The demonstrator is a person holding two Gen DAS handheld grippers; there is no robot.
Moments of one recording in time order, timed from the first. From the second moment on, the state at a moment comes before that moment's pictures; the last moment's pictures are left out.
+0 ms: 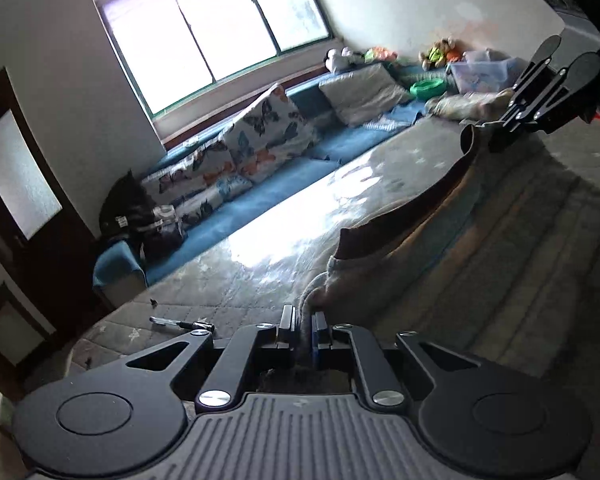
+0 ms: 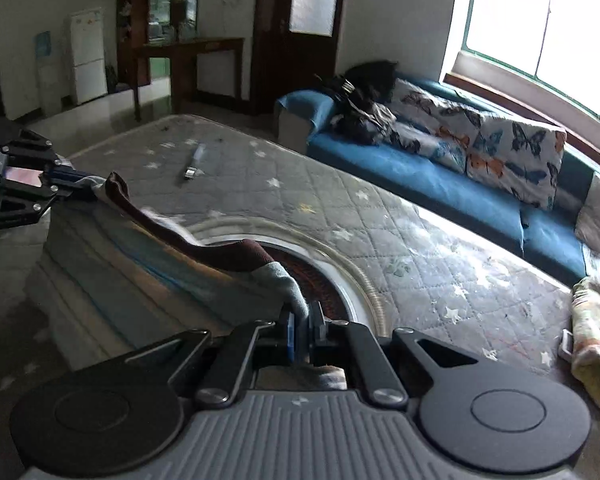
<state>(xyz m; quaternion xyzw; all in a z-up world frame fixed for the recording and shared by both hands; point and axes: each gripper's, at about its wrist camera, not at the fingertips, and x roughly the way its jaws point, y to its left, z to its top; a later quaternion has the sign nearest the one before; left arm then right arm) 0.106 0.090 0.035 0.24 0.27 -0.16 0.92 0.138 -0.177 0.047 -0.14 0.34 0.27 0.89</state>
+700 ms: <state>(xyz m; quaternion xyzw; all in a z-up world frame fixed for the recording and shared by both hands) 0.173 0.098 -0.001 0.17 0.31 -0.05 0.93 0.188 -0.230 -0.008 0.00 0.36 0.16 0.92</state>
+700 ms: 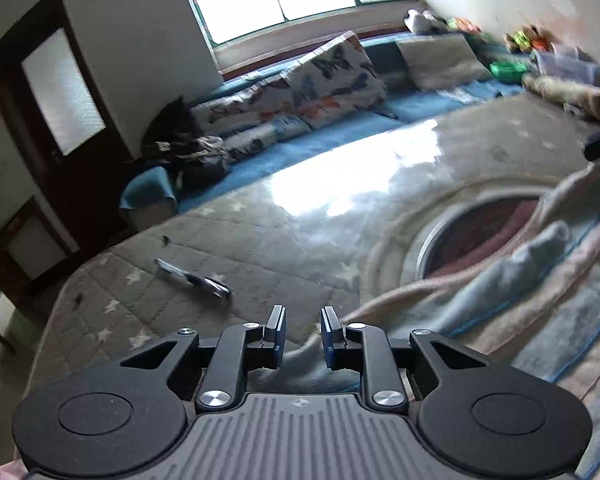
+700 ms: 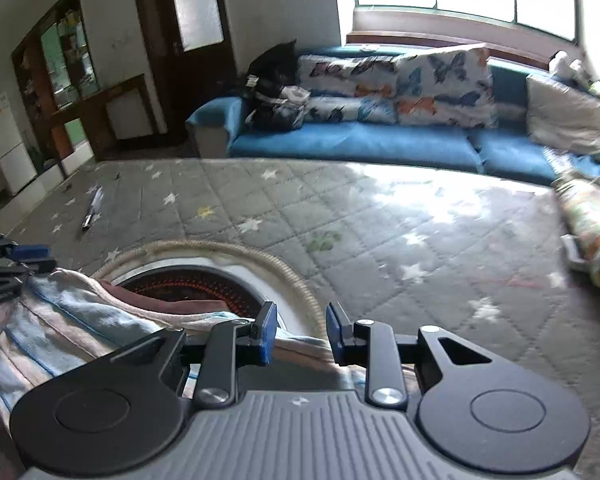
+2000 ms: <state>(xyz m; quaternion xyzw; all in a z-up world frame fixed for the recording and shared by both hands) 0.180 0.039 -0.022 0.09 0.38 -0.11 0.92 0.179 -0.133 -0.043 -0.06 0.41 0.22 0.88</state>
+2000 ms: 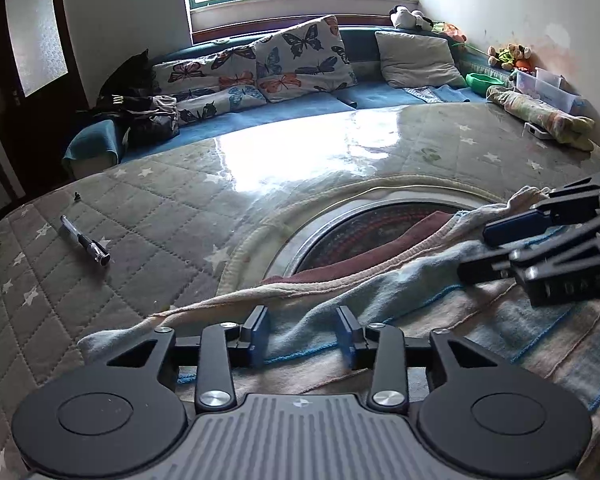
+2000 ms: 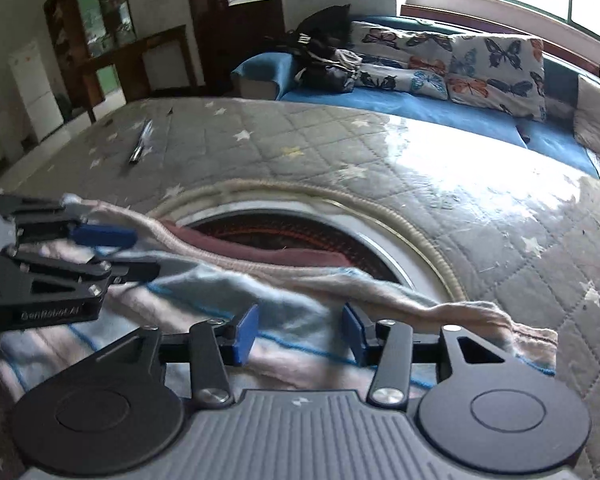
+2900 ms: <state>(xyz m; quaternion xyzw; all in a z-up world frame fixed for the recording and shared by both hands) 0.034 0.063 -0.025 0.14 0.32 -0.05 0.93 0.037 -0.160 -0.034 -0.10 0.38 0.25 0.89</state>
